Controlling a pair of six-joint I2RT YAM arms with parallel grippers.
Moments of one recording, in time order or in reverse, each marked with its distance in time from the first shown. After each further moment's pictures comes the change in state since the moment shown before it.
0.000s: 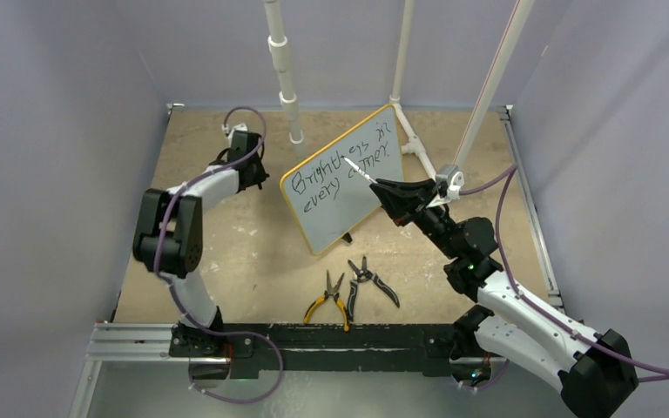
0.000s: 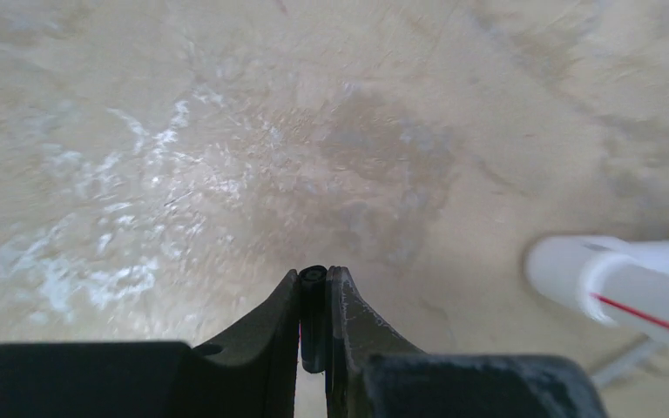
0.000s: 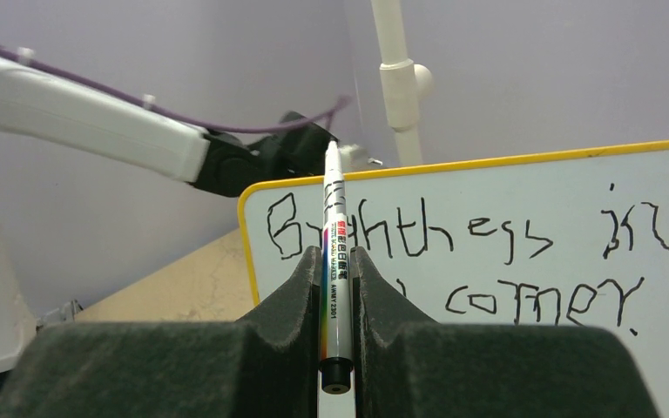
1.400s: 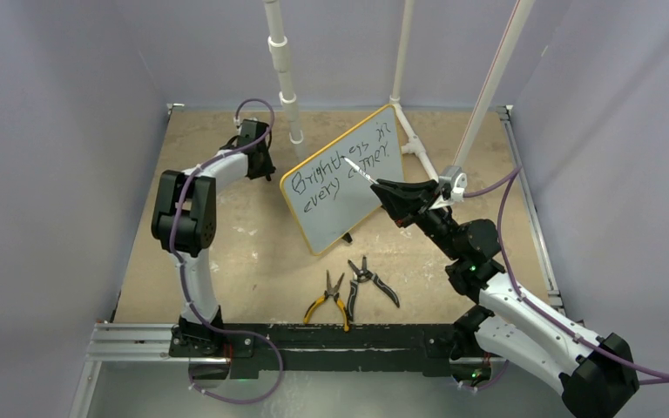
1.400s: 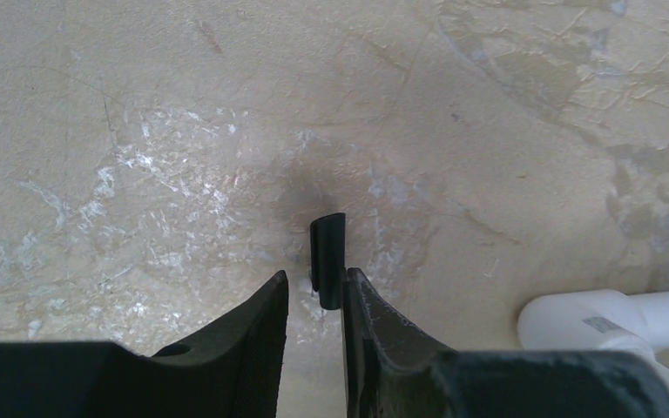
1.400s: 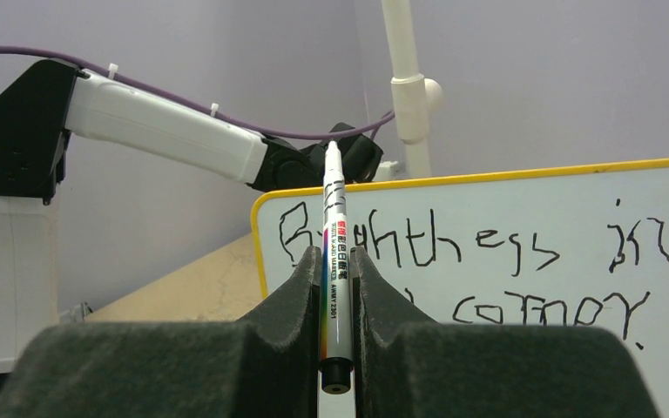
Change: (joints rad) left arm 0.001 0.112 0.163 -0.080 0.048 0.006; right arm 0.000 -0.022 0.000 0.007 -0.017 0.006
